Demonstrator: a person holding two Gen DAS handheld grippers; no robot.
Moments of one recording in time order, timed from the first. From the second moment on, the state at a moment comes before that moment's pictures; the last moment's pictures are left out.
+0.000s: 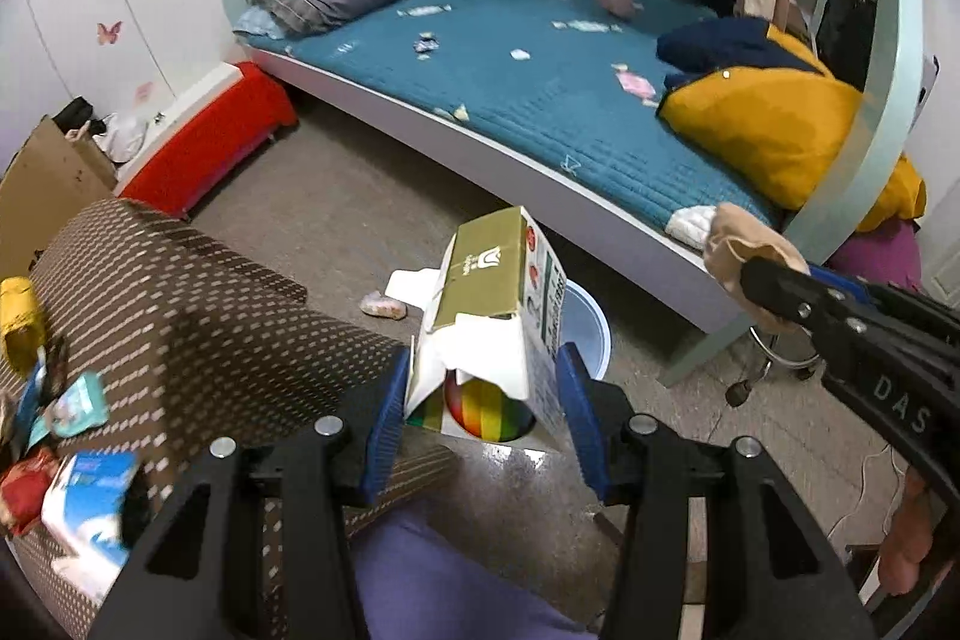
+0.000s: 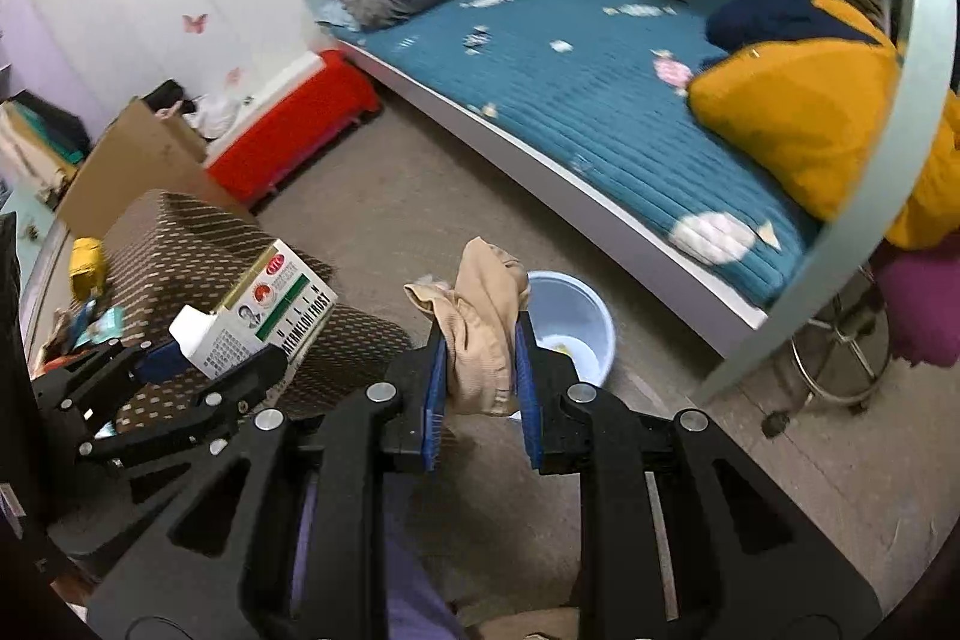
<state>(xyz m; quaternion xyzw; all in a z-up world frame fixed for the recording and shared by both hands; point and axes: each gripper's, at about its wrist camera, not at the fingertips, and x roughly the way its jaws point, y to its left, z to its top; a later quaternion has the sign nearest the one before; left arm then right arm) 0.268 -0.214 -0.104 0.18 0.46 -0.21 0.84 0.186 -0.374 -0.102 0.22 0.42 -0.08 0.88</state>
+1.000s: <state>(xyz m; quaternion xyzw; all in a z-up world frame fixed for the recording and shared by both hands) 0.324 -0.168 -0.123 0.15 0.49 -0.14 0.85 0.256 -0.354 -0.138 0.18 0.47 -0.07 0.86</state>
